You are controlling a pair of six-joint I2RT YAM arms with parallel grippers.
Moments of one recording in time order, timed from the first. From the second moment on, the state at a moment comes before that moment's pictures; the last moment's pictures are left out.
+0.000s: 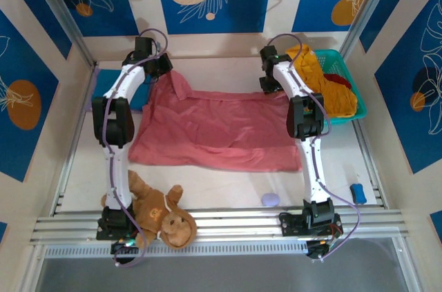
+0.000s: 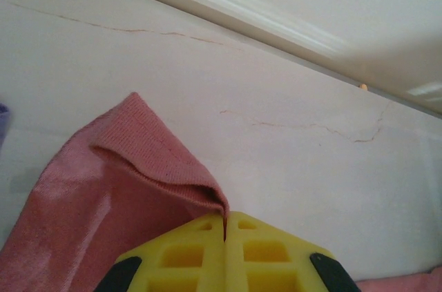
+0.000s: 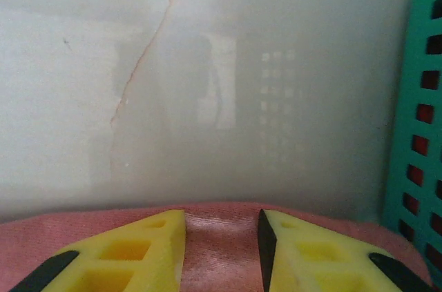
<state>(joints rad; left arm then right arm) -0.08 2.35 2.08 -0.49 0.32 -0.49 0.19 2.57 2.36 -1.10 0.23 0.03</state>
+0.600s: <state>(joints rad) -0.08 2.32 2.00 -0.50 0.32 -0.48 0.19 2.58 2.37 -1.12 0.17 0.04</state>
